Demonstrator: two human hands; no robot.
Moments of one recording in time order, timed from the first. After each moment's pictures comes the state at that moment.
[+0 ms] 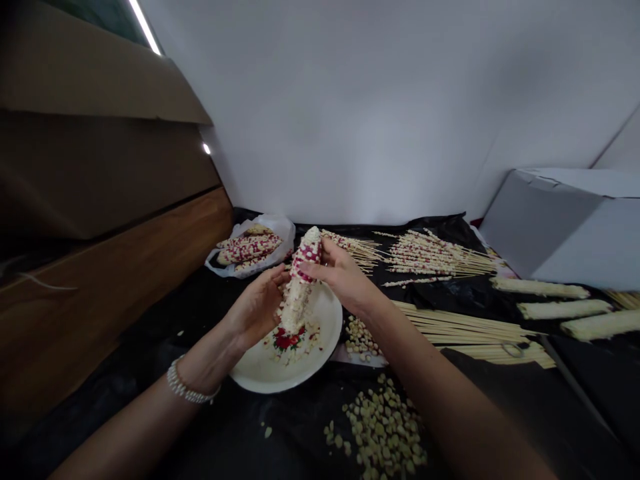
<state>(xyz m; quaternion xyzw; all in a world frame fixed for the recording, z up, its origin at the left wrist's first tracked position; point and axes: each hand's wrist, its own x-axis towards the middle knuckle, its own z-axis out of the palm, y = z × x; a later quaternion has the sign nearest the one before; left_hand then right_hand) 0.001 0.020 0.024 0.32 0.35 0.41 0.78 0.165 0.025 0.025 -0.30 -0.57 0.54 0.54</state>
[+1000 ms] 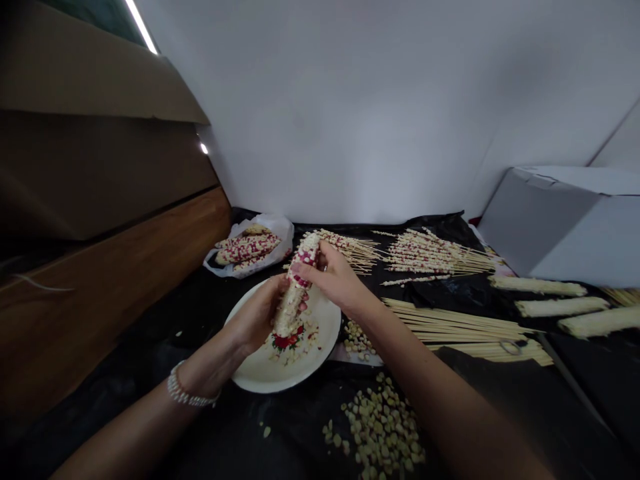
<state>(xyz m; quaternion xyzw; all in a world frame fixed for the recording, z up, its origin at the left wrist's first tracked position) 0.009 0.010 0.015 0.43 0.40 0.41 0.69 0.159 0.023 0.024 -0.34 -0.58 0.50 0.54</state>
